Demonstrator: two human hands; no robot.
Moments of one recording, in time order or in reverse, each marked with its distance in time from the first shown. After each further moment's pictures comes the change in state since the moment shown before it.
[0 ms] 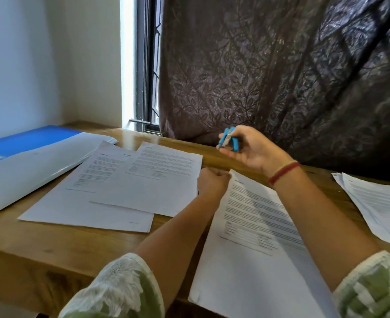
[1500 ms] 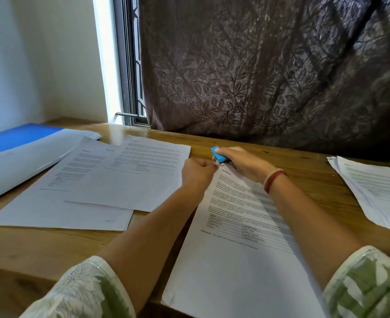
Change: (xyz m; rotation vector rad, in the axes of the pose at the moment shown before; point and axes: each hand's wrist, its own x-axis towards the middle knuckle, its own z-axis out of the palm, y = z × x) left_hand -0.006 0.010 0.003 0.008 0.027 -0.078; right_hand 0.024 0.045 -0.062 -0.729 -0.097 -0.037
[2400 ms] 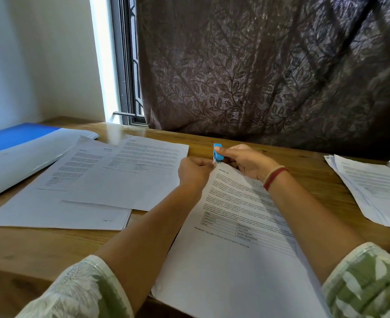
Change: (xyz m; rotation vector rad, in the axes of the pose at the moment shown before) left_hand 0.000 -0.001 0.001 -0.048 0.045 0.000; right_hand -0.003 -0.001 -0.009 0.130 0.023 0.086
